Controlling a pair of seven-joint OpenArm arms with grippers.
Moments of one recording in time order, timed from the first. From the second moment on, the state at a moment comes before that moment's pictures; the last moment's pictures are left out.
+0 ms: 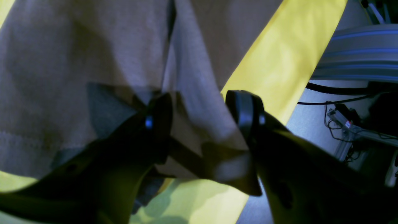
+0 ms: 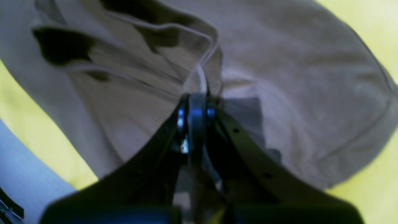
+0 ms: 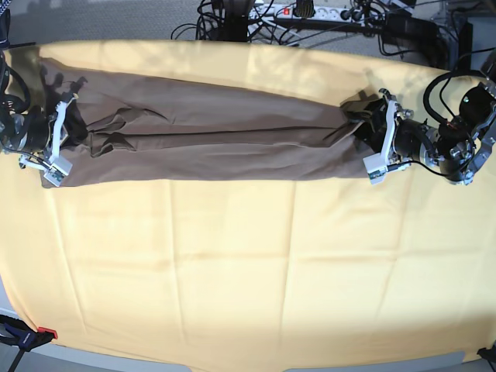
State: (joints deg) left arm -20.3 -56.4 44.5 89.2 -72.1 -43.9 57.2; right arm -5.9 48.2 0.9 93.5 49.2 41.8 -60.6
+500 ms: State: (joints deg) left arm -21.3 -56.5 41.2 89.2 -67.6 -44.1 58.2; right arm -6.6 48.1 0.9 93.7 49.6 41.8 -60.7
